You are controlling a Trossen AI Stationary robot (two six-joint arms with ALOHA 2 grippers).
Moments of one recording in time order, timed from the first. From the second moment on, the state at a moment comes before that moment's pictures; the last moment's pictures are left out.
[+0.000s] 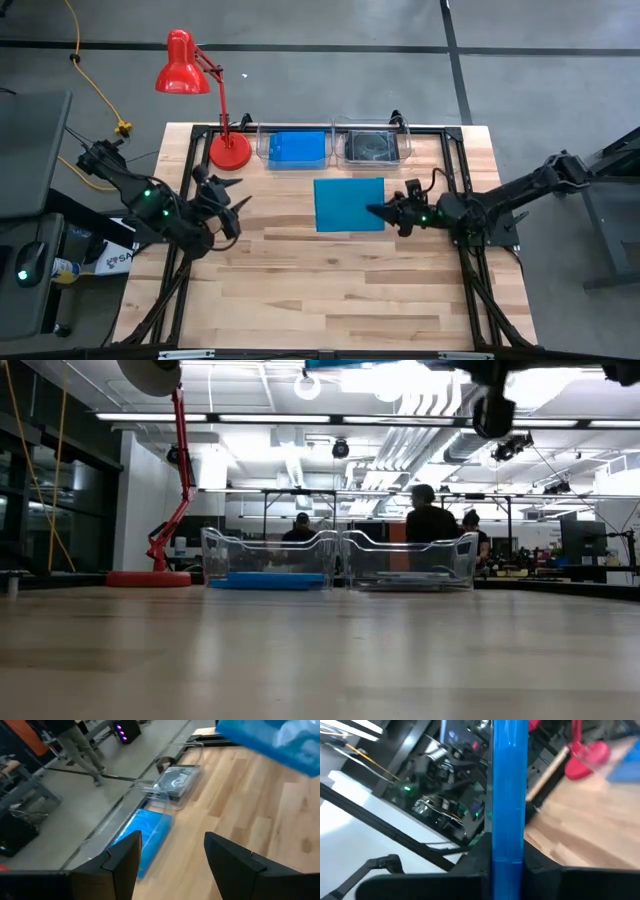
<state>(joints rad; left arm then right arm) -0.63 1.06 1.21 -1.21 -1.11 -0.70 0.29 0.99 0.47 0.56 0.42 0.94</state>
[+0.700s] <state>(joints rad) -0.51 1.05 1.21 -1.15 -1.13 -0.71 0.22 0.99 0.92 0.16 0.39 0.54</state>
